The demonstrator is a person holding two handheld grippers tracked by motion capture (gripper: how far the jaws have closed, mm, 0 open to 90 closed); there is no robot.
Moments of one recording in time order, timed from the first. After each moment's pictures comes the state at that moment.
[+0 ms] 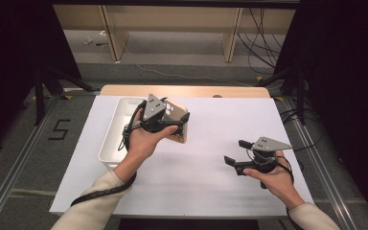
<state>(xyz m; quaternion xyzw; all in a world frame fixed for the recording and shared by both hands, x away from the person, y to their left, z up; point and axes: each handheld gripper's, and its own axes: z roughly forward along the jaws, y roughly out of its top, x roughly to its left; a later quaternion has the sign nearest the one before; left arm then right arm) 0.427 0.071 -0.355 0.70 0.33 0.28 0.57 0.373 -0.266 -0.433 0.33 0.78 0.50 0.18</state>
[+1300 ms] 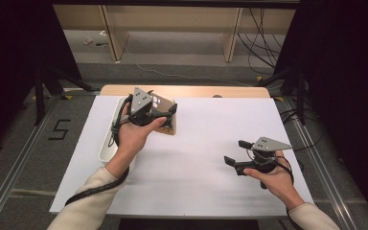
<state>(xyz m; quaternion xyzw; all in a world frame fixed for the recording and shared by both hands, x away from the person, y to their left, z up) 0.436 0.100 -0.344 0.68 0.36 0.31 0.56 0.374 -0.267 -0.434 0.32 0.78 0.50 0.17</state>
